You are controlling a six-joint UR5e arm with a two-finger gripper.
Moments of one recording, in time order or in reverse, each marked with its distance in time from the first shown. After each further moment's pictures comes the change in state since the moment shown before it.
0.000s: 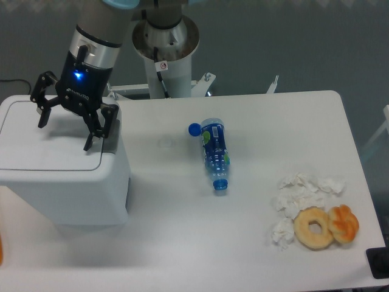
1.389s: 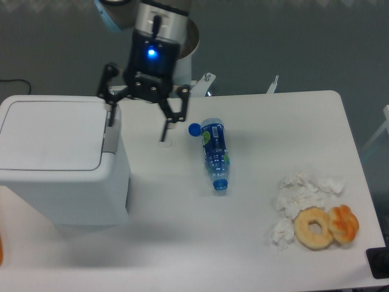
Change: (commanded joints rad) arm 0.278 0.028 0.086 -0.003 0.128 0.234
